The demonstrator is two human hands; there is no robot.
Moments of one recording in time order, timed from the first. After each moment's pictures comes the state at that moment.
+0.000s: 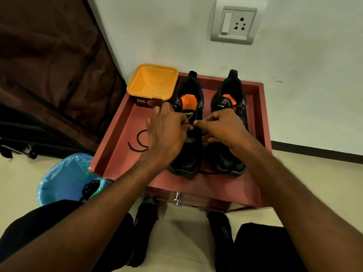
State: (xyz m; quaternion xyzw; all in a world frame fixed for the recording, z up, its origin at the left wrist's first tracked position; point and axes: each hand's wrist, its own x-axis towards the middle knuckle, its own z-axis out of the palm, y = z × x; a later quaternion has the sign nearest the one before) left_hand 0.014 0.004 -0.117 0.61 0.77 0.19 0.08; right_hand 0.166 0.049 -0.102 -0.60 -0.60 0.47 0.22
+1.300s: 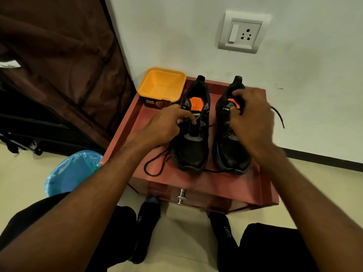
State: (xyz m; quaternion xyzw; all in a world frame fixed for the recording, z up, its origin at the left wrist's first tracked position) left_hand -0.045 0.021 -0.117 0.72 0.62 0.20 0.24; right_hand 0.190 0.040 -0.076 -0.59 -0.73 0.09 0.32
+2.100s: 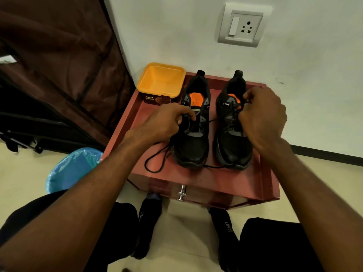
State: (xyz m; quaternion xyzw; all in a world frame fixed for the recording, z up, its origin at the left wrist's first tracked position) left_hand -0.050 0.026 -0.130 0.72 0.60 0.21 0.28; right_hand 0.199 0.044 -0.073 -0.69 -0.68 0.04 0.25
